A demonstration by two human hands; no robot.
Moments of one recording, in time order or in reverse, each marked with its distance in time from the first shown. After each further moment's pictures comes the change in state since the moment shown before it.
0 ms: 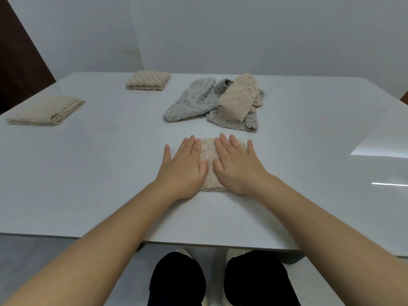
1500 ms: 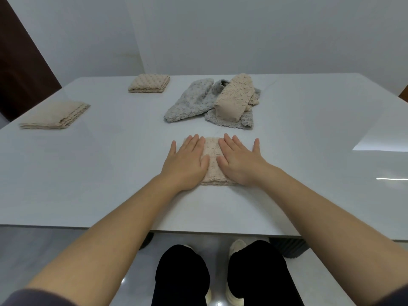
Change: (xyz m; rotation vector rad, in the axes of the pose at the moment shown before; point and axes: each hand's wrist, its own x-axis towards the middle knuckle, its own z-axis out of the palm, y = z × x) left_hand 0.005 0.003 -0.004 -0.037 0.017 0.035; right_hand -0.006 0.016 -0.006 0.044 -0.105 0.044
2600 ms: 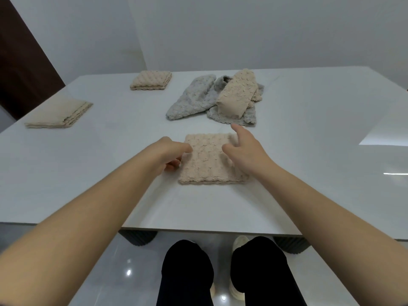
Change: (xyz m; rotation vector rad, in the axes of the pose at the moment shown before) left_hand -0.004 -0.015 -0.054 -0.955 -0.106 -0.625; right_hand -0.014 -0.010 -0.020 0.758 0.239 0.074
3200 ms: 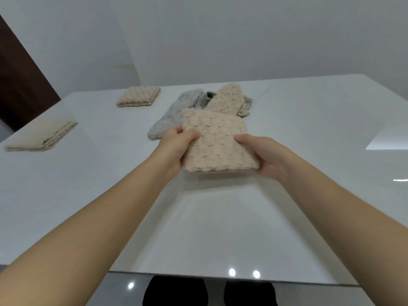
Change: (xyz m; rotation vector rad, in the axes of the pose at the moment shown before) left_hand 0.019 0.070 0.062 -0.554 -0.036 0.222; right_hand 0.056 0.044 -0.075 0.874 -0.072 0.434
